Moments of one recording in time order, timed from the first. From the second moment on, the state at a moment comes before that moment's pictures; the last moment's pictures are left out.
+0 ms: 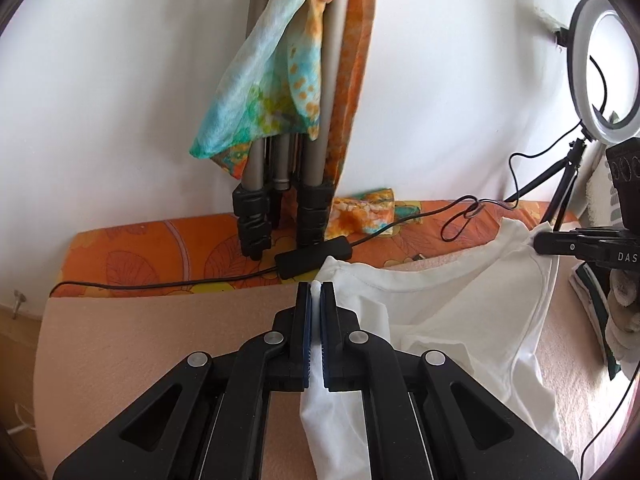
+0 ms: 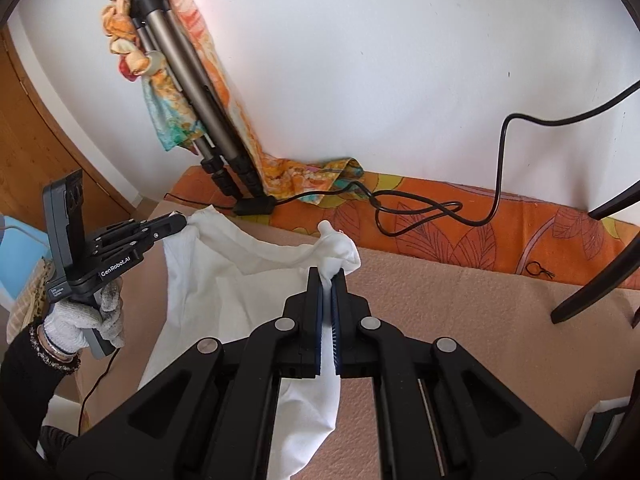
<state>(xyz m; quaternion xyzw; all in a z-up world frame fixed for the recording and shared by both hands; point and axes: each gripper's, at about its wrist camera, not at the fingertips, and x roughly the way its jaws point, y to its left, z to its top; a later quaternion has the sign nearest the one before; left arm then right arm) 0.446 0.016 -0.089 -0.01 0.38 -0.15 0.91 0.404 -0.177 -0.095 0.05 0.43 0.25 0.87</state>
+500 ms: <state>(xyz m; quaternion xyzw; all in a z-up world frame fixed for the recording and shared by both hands) 0.320 0.007 -0.038 0.02 0.36 -0.18 0.92 0.275 -0.154 -0.041 0.00 0.42 0.26 0.87</state>
